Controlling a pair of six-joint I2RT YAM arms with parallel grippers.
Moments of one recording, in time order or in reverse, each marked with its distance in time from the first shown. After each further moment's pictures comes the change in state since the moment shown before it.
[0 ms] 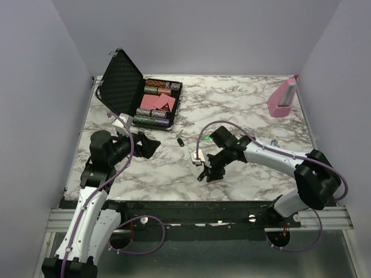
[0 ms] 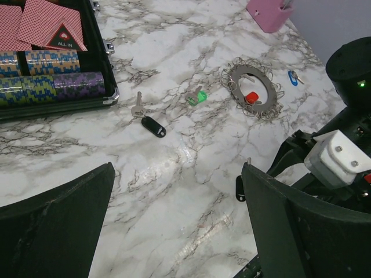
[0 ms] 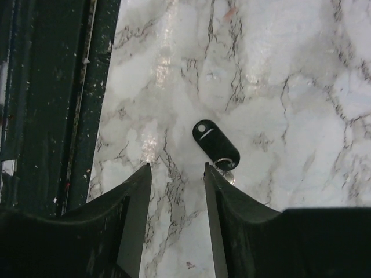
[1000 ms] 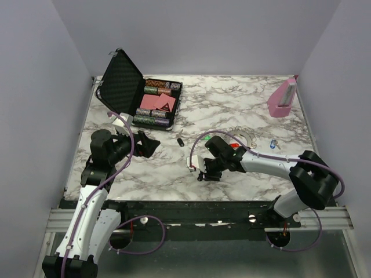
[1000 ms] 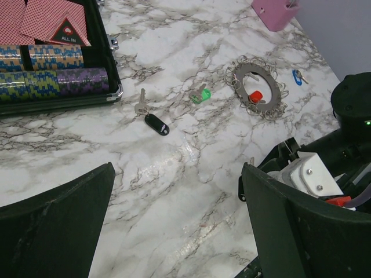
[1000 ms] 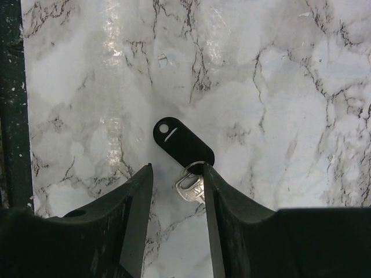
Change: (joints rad) left arm 0.007 0.019 0.000 -0.001 -0.006 0.000; right arm 0.102 -0.002 -0.153 0.284 0.286 0.154
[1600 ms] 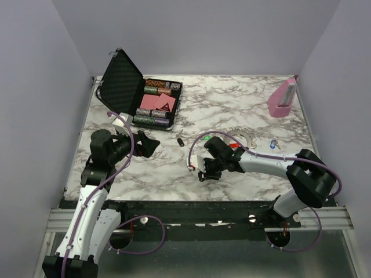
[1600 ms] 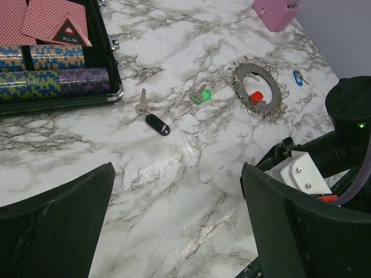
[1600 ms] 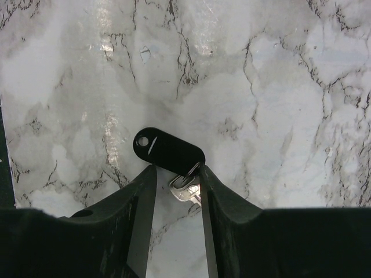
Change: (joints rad) left arm 0.004 0.000 0.000 0.000 0.000 0.000; right arm 0.005 0.028 -0.006 0.029 0.053 0.018
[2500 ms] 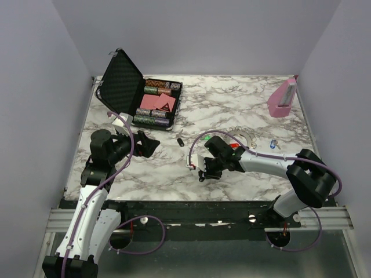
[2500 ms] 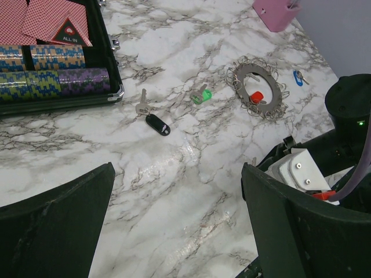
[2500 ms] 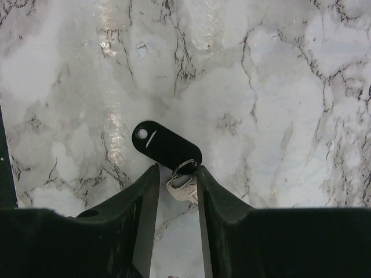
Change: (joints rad) left arm 0.001 0.000 0.000 0.000 0.000 0.000; right arm -0.010 0.000 0.004 -0.013 0.002 0.012
